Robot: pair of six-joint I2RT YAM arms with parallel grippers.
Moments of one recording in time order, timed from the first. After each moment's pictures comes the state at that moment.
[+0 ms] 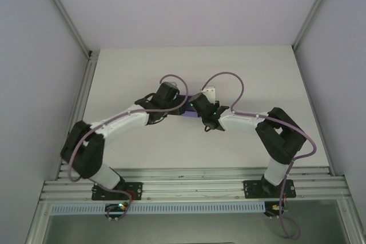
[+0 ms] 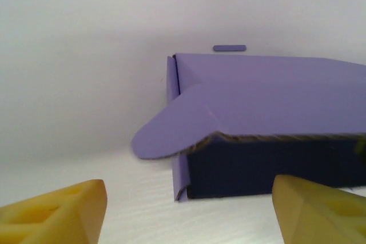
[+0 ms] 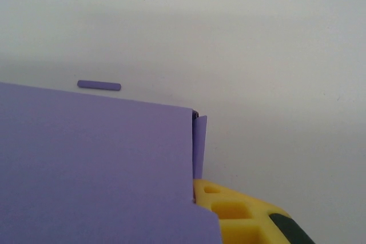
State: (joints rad) left arm -0.74 1.51 1.02 -0.35 -0.17 -0.53; right arm 0.73 1.75 0.98 -0.11 0.64 0.55
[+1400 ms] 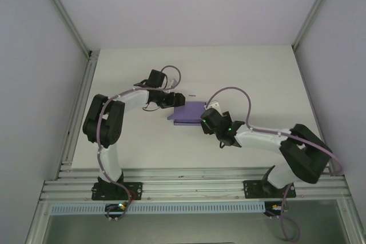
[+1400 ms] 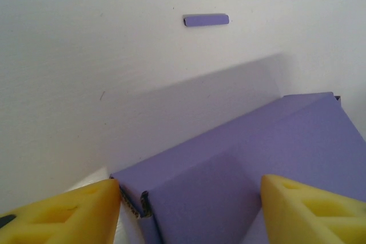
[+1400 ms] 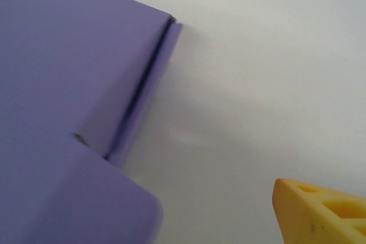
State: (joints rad) left arm -0.46 1.93 1.22 -0.31 0.53 -0.41; right arm 0.78 1.44 0.68 -0.14 0.51 0.32
